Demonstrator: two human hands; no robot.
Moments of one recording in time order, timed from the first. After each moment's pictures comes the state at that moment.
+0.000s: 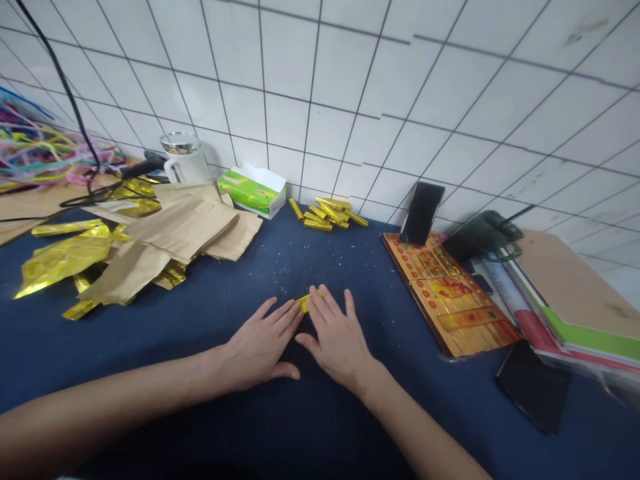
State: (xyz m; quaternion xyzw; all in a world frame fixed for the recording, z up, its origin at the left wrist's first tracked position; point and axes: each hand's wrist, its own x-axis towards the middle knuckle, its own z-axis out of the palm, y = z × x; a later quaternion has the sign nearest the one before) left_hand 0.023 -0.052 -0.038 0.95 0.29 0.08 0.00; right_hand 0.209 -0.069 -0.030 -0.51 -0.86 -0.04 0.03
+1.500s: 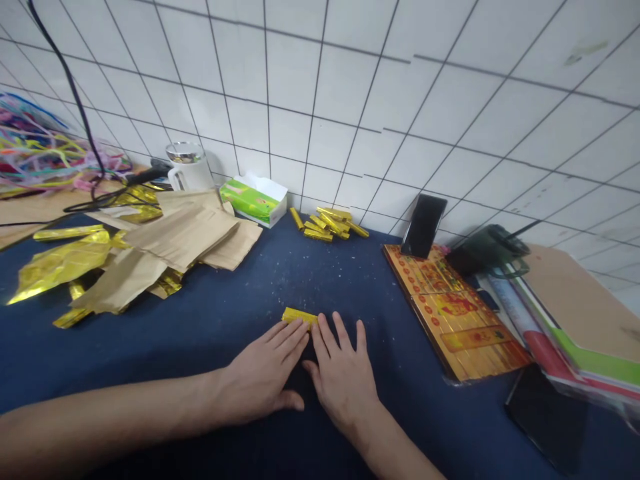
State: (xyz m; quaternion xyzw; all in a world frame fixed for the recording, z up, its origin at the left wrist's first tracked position) left_hand 0.038 -0.059 -0.042 0.96 0.27 0.09 0.03; right_hand 0.217 -0.092 -0.043 -0.54 -0.84 -0.10 -0.01
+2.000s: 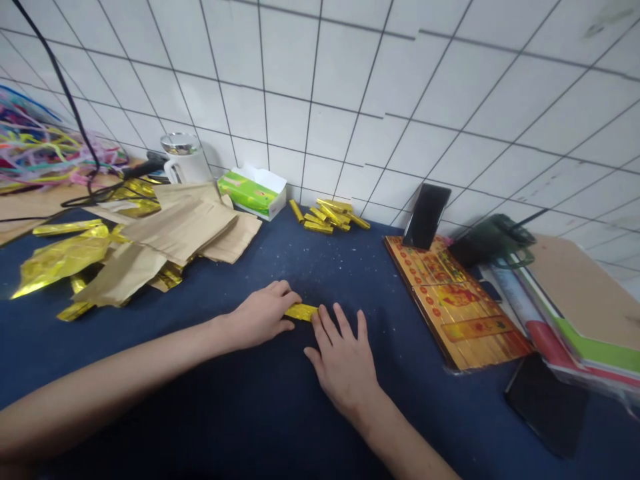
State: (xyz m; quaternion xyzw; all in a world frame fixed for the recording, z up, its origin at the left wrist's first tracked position) left_hand 0.036 -0.003 -0.014 0.91 0.39 0.05 0.12; right_hand 0.217 -0.091 -0.038 -0.55 -0.83 -0.07 0.01
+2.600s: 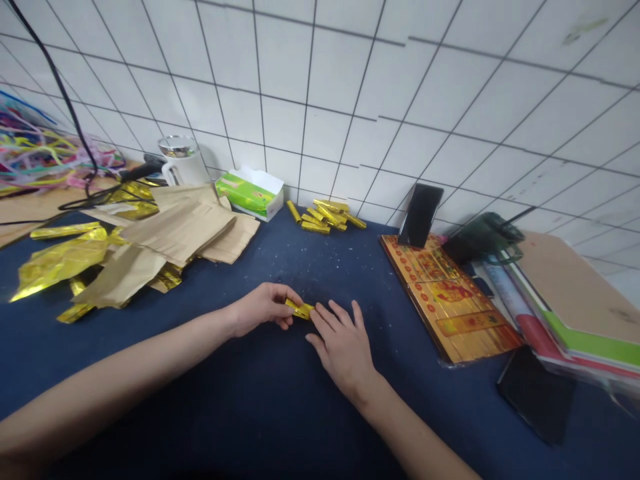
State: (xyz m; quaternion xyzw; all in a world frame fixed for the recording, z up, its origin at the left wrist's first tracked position) left_hand 0.038 0.003 -0.027 0.49 0.38 0.21 0.75; right_hand 0.220 -0.079 -0.037 -0.55 -0.82 -0.04 0.13
